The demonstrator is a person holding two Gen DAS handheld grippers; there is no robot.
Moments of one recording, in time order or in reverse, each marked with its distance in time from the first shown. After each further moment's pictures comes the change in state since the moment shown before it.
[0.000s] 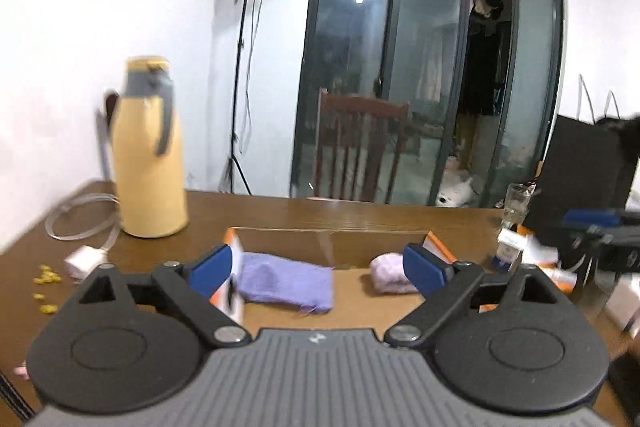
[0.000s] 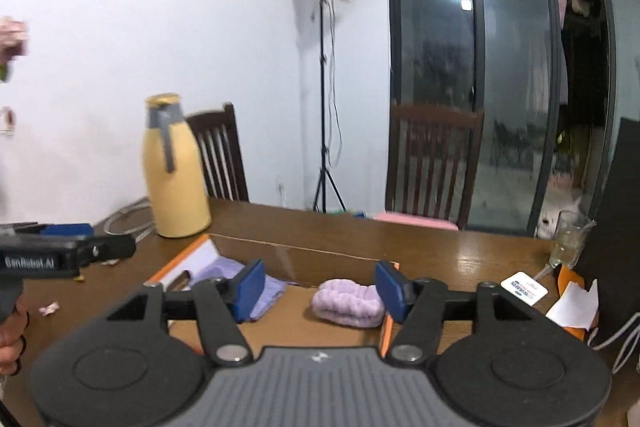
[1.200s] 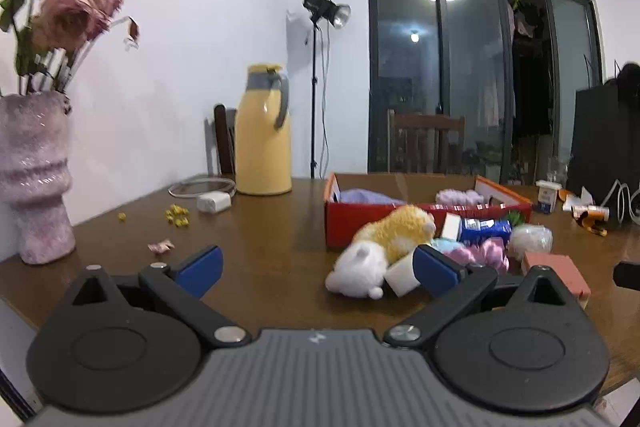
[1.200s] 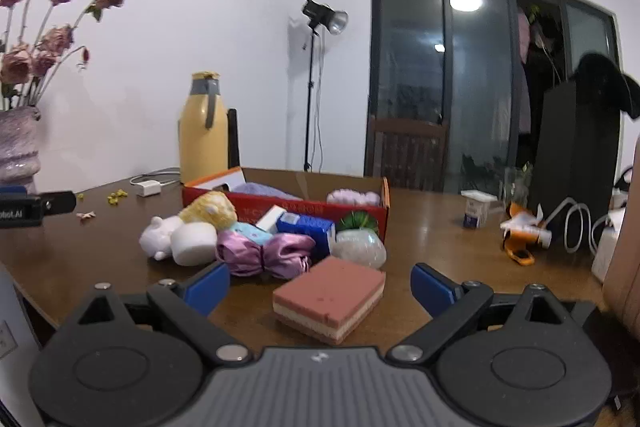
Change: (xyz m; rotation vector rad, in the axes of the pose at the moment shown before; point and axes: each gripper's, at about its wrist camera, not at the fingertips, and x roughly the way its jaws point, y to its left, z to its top) left arm -0.158 0.015 -0.174 0.016 -0.130 0.223; right arm -0.144 0.072 -0.204 -0.011 -0.075 -0.109
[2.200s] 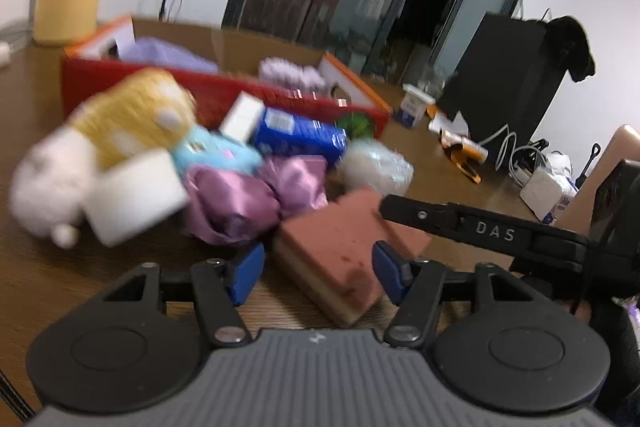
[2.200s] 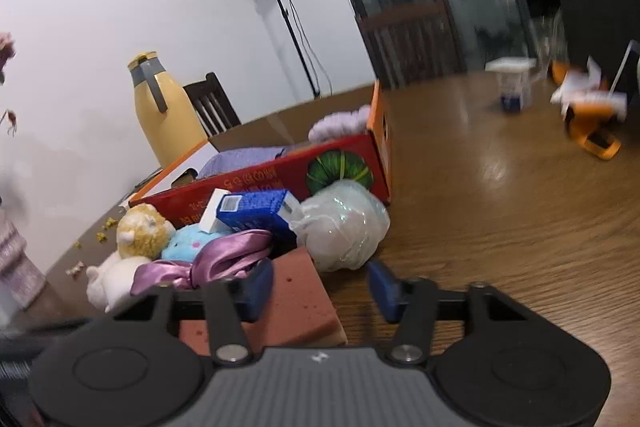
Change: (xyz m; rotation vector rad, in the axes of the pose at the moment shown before) left arm 0.146 -0.109 -0.005 -0.163 0.470 -0.502; right arm 0.163 -0.085 -0.003 0.384 0.253 0.194
